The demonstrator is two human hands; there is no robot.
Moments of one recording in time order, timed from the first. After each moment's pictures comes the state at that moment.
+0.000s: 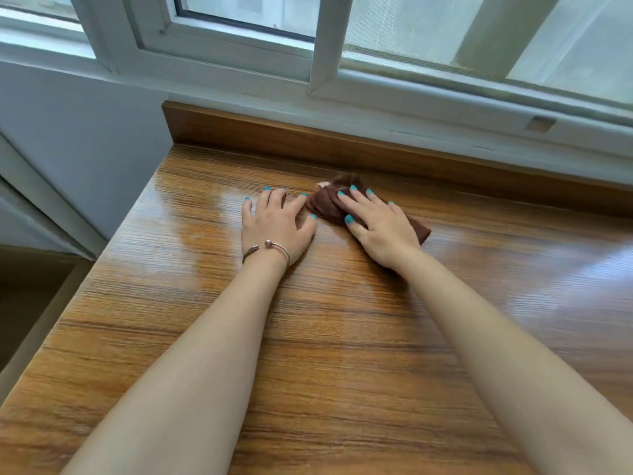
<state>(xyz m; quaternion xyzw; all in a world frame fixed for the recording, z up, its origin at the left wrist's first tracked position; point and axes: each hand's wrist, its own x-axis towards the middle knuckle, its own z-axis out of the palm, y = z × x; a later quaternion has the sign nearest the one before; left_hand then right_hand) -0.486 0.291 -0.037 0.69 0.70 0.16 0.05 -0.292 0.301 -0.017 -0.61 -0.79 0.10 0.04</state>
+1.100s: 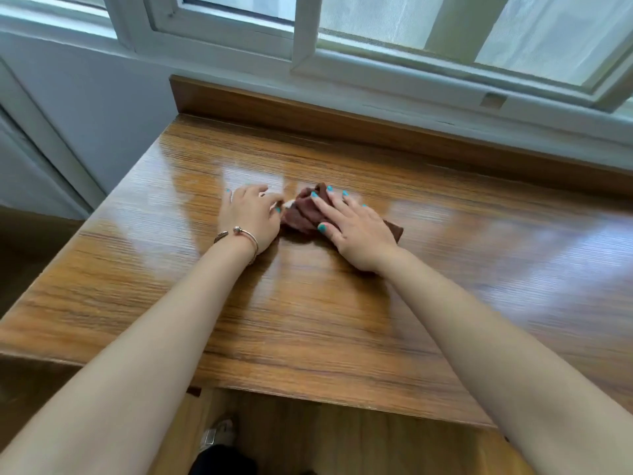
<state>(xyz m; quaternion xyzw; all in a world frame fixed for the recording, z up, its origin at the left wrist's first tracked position) -0.484 0.204 -0.031 0.70 0.70 0.16 0.03 -0.277 0.197 -0.014 -0.55 -0.83 0.08 -0.01</state>
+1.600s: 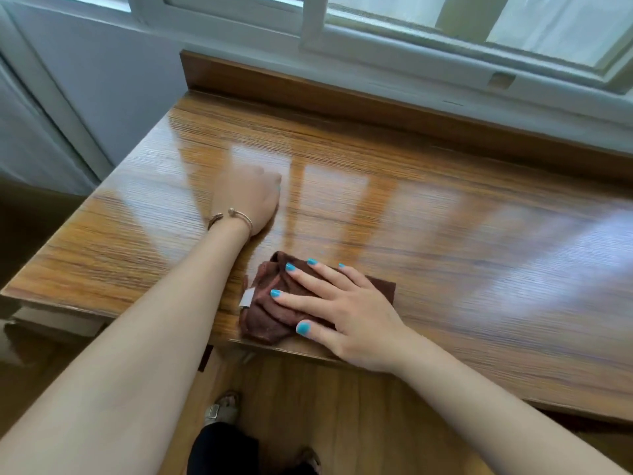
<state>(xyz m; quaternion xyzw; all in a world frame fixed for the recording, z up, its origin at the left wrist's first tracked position) -0.493 0.182 -0.042 0.67 0.72 0.17 0.03 -0.273 0.030 -0.007 -0.38 -0.92 0.12 -0.01</state>
